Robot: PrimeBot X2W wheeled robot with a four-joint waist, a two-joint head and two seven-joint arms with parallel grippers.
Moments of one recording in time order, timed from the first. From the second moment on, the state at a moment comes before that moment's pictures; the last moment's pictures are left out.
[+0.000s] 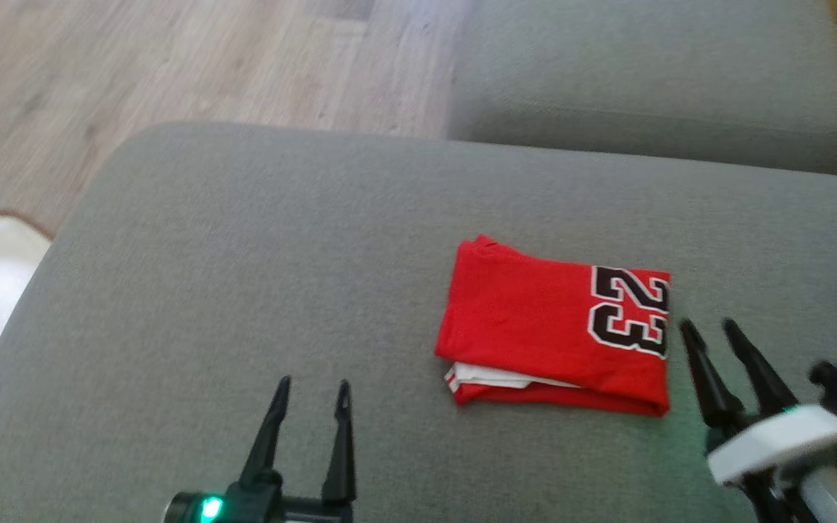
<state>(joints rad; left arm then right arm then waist) 0.10 0.08 -0.47 0.09 -0.22 0.24 -0.25 -0.10 -0.41 0.43 0.35 0.83 0.12 -0.25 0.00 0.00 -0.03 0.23</state>
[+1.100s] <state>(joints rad) 0.33 0.08 -0.23 0.06 -0.10 0.11 -0.25 0.32 -0.10 0.02 0.11 0.12 0.12 -0.25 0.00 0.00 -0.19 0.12</state>
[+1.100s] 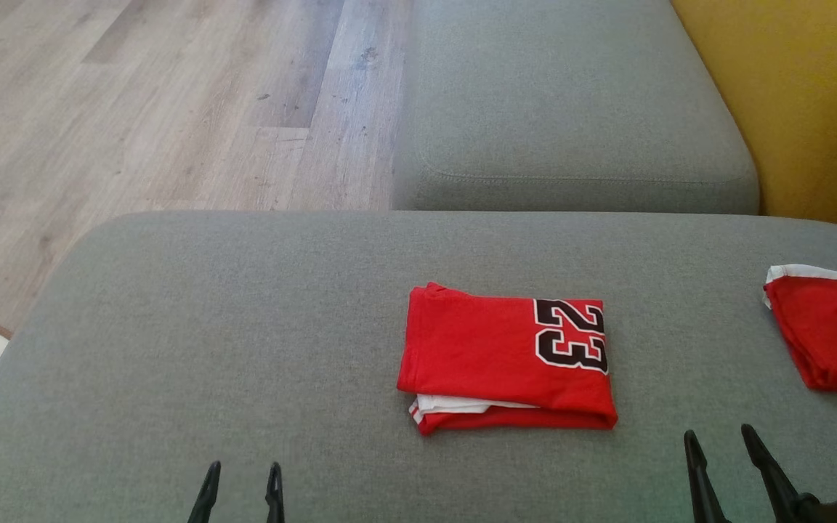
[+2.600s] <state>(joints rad) 0.28 0.07 -0.31 0.05 -0.19 0.18 -0.25 0.17 -0.22 0.06 0.22 0.14 0.12 -0.25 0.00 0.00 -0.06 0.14</state>
